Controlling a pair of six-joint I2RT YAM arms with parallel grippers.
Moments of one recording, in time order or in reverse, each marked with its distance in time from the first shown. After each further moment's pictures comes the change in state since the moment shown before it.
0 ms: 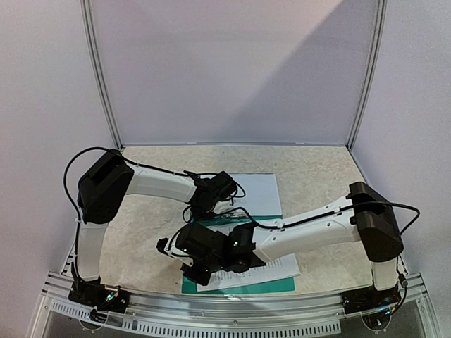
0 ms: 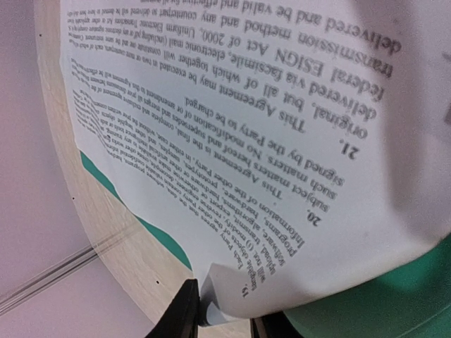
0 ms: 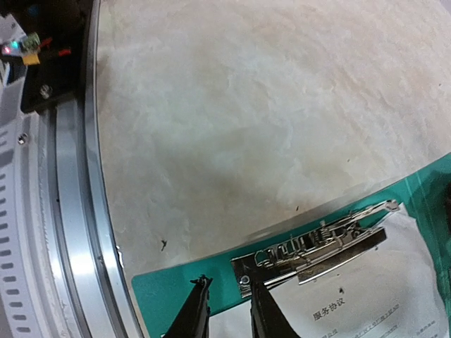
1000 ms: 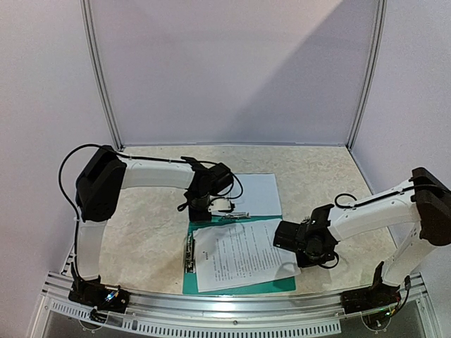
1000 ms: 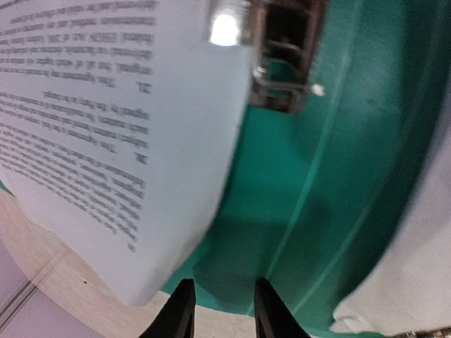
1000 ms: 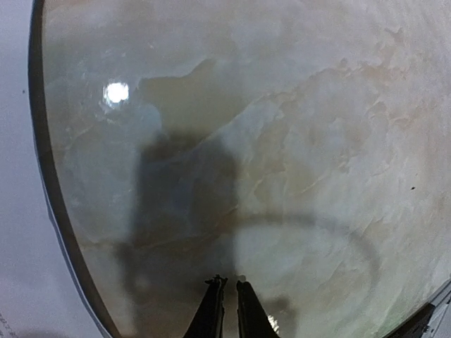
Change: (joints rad) left arm 0.030 -0.021 0.146 -0.332 0.320 -0.015; right arm -0.292 -0.489 -0.684 -0.599 0.290 1.061
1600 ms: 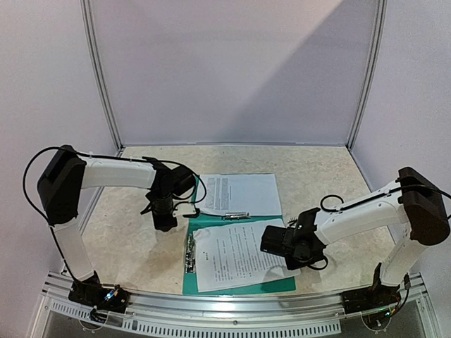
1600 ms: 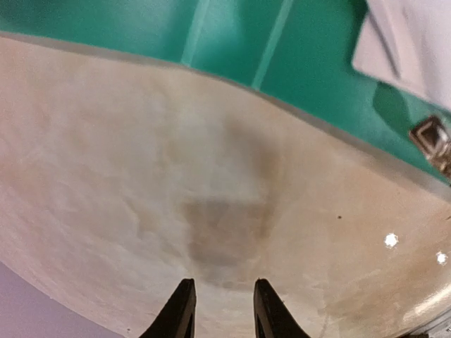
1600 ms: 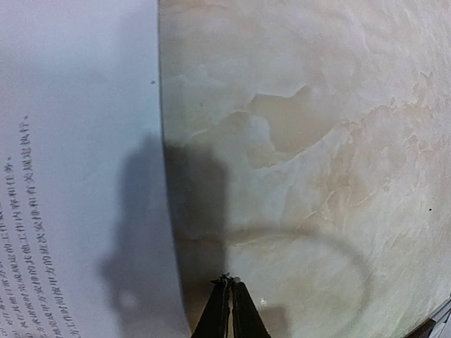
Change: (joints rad) left arm 0.139 -0.298 -0.361 -0.065 0.093 -0.046; right arm 0.072 0.101 0.088 0.023 0.016 -0.044
